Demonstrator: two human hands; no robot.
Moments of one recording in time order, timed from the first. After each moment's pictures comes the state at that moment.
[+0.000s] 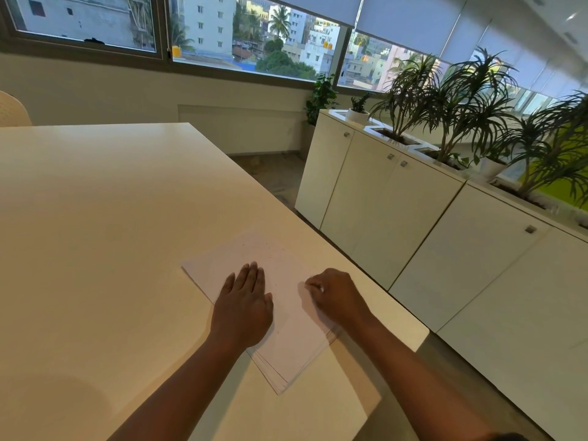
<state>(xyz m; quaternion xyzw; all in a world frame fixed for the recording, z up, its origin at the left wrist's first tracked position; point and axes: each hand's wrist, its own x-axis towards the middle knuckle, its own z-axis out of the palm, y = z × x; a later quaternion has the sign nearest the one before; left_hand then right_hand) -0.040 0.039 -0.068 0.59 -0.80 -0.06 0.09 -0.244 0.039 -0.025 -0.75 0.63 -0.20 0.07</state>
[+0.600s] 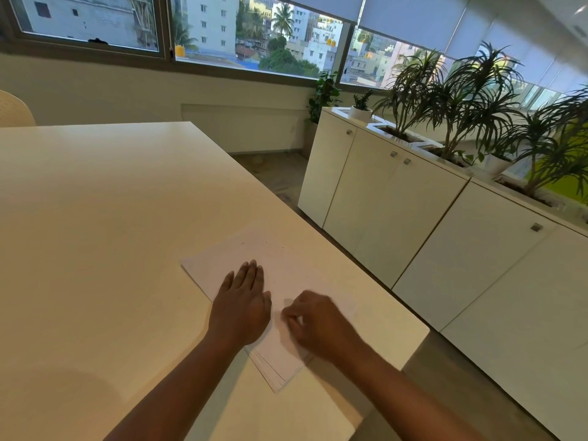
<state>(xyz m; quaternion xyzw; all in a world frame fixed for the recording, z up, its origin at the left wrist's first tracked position) -0.039 0.038 -0.068 0.59 -0.80 -0.05 0.08 -0.214 0.088 -0.031 -0.81 0.55 -0.19 0.10</state>
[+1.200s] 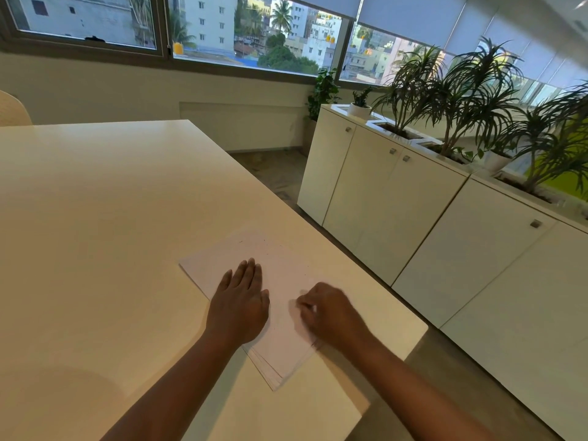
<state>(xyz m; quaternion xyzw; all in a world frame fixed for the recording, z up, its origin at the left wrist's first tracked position) -0.038 0.038 -0.069 0.59 -0.80 -0.05 0.08 -0.233 0.079 -0.025 -0.78 0.59 -0.18 0.11</state>
